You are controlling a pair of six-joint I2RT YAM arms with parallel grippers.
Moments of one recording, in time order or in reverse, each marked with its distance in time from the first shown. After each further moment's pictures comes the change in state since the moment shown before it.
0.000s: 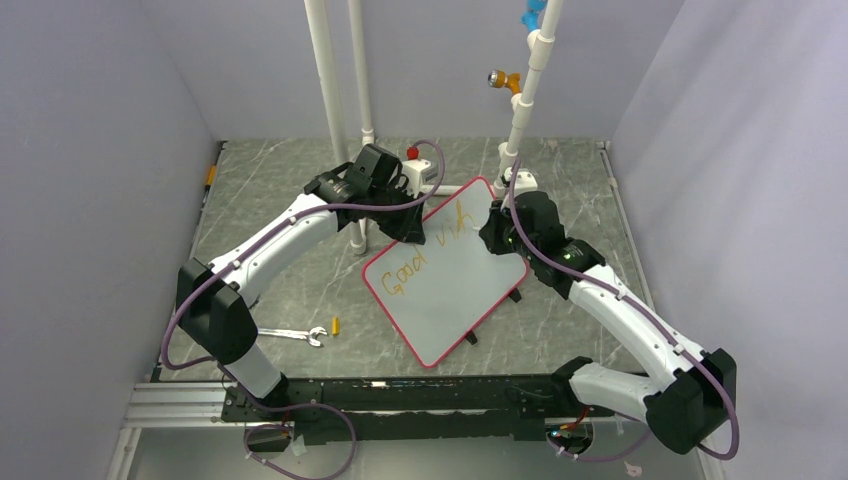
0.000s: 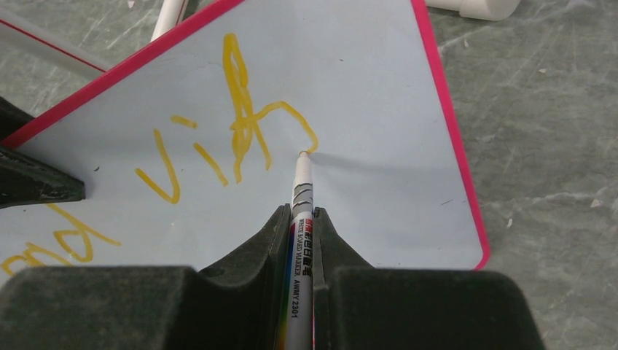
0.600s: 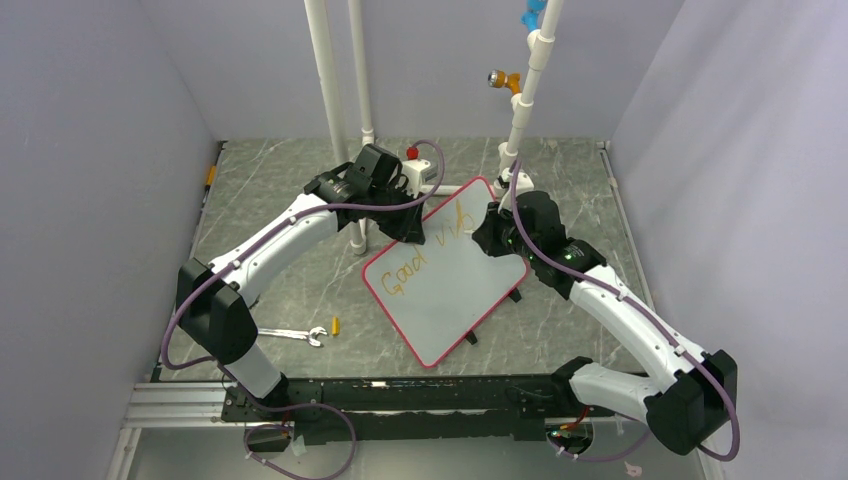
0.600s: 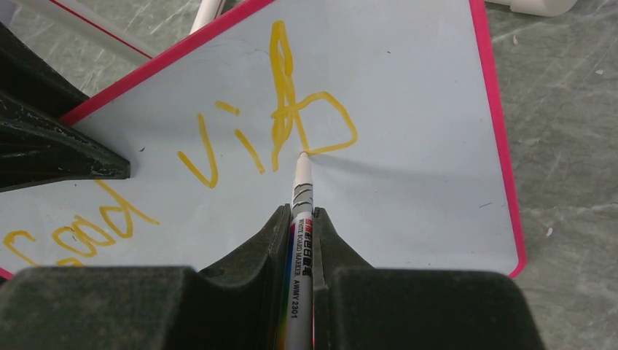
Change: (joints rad) left arm 0.000 0.000 0.000 -0.001 -0.002 0.000; right arm -0.001 -0.007 0.001 0.004 -0.111 0.019
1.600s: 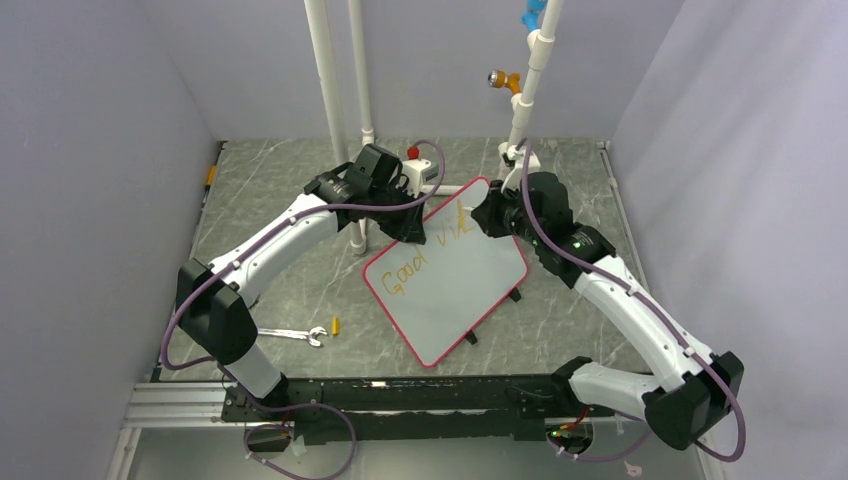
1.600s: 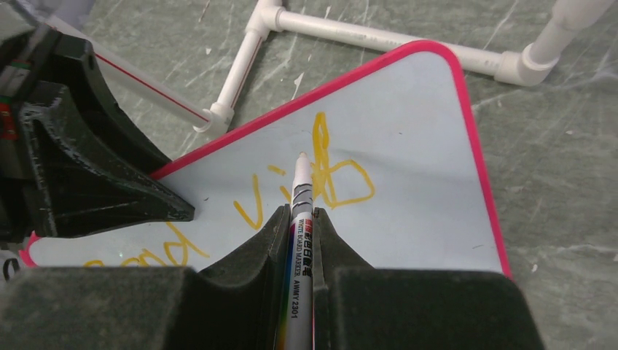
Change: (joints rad) left arm -0.001 -0.001 0.000 0.005 0.004 0.000; right arm 0.003 0.045 0.164 -0.035 0.017 -0.002
